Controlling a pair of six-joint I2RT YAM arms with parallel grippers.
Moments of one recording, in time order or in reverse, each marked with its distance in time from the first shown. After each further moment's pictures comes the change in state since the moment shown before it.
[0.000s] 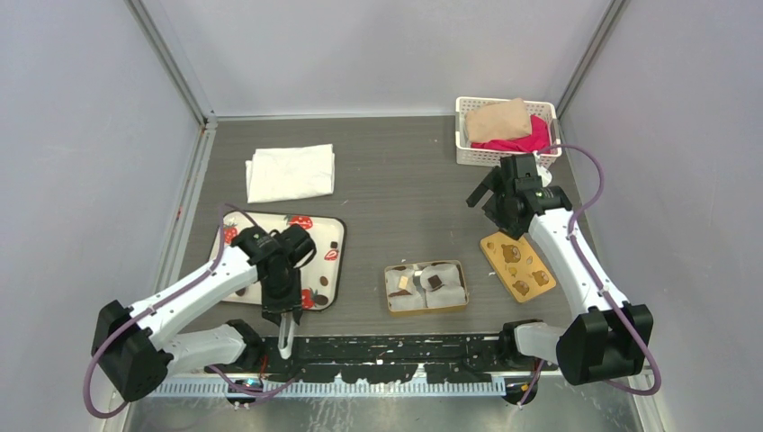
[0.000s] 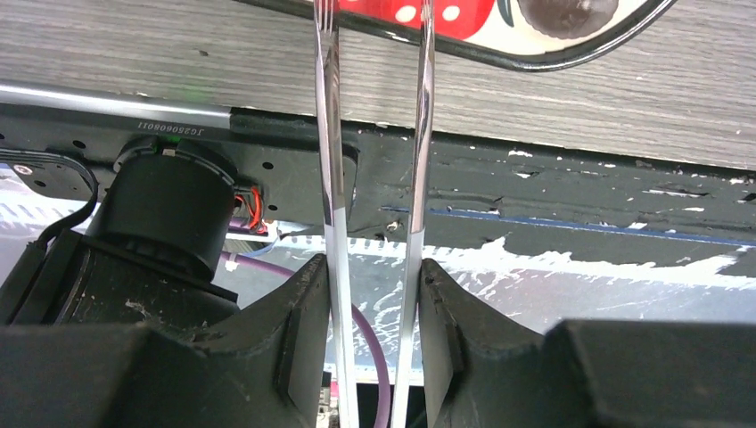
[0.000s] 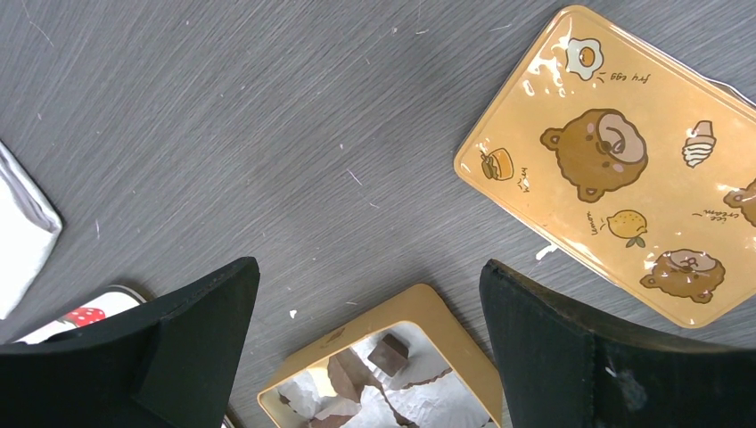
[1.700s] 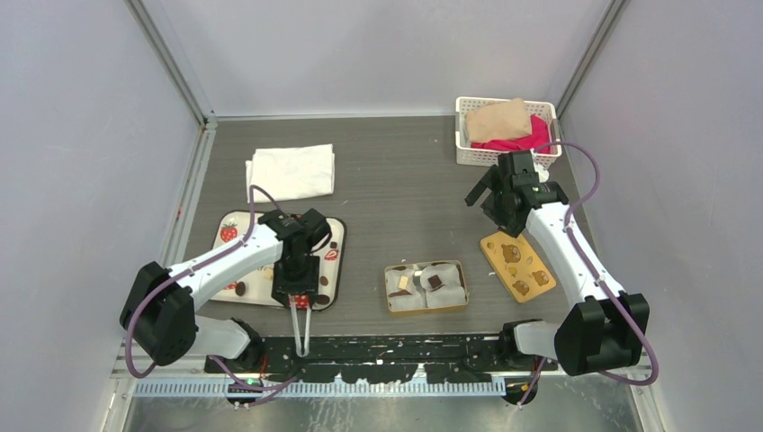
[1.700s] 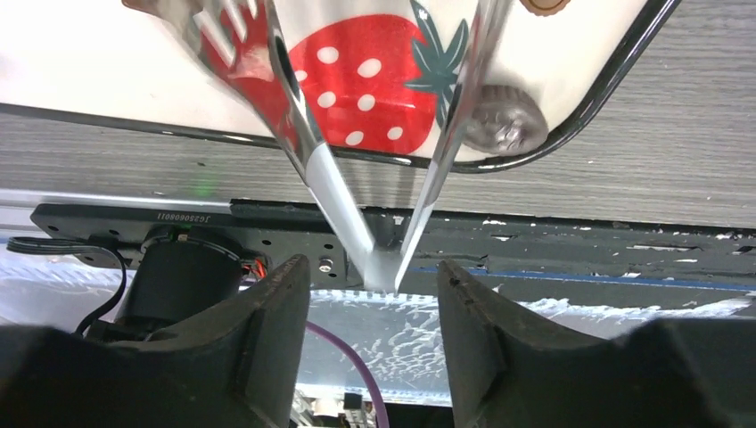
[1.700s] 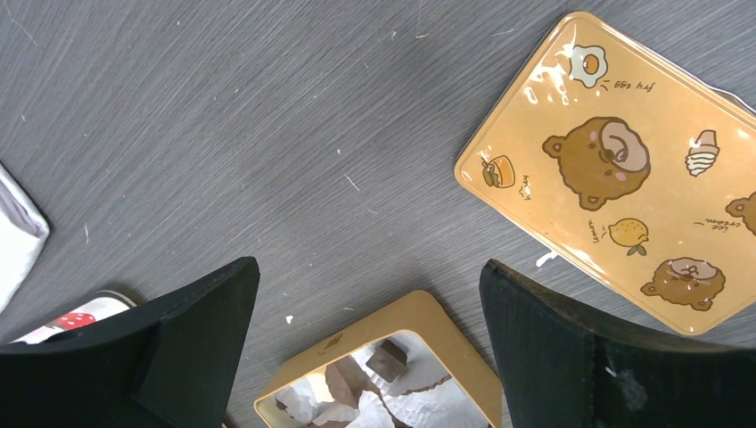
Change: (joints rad) left arm 0.046 0.256 0.073 0.146 -0.053 0.170; right arm 0.000 0.043 0.018 0.006 0.002 -0.011
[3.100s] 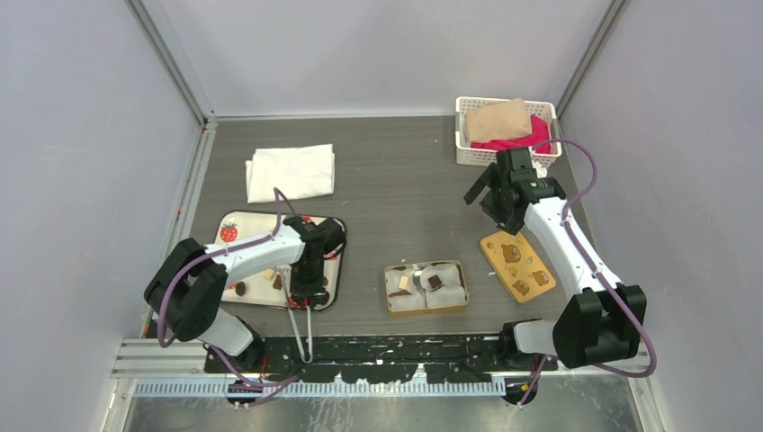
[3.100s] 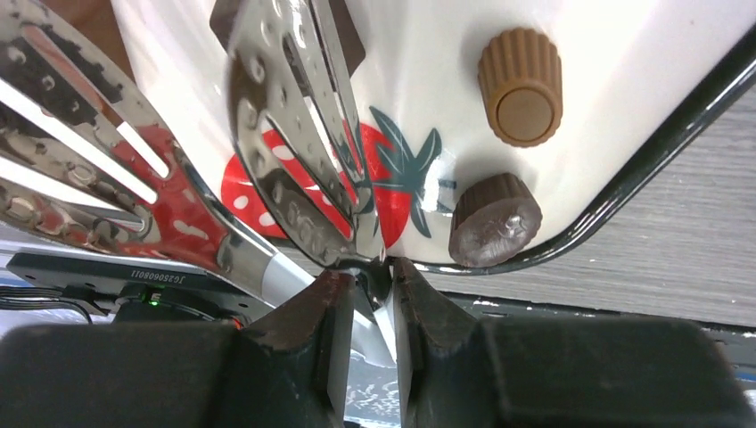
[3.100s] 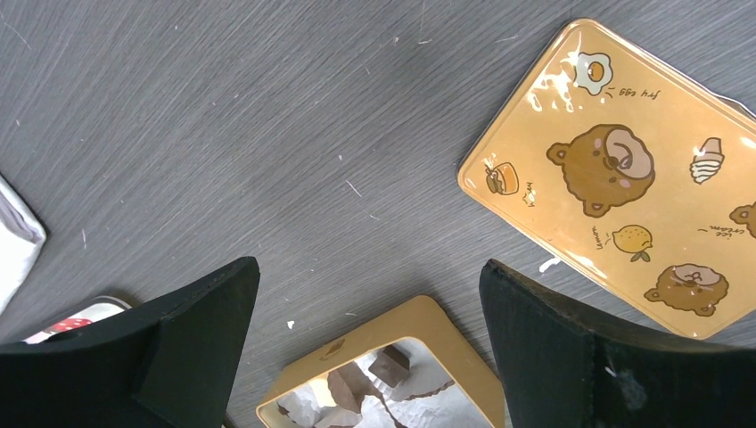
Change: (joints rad) left arm -0.057 0.157 -0.051 0.169 -0.042 -0.050; right arm 0.000 0.037 0.021 0.000 0.002 -0.001
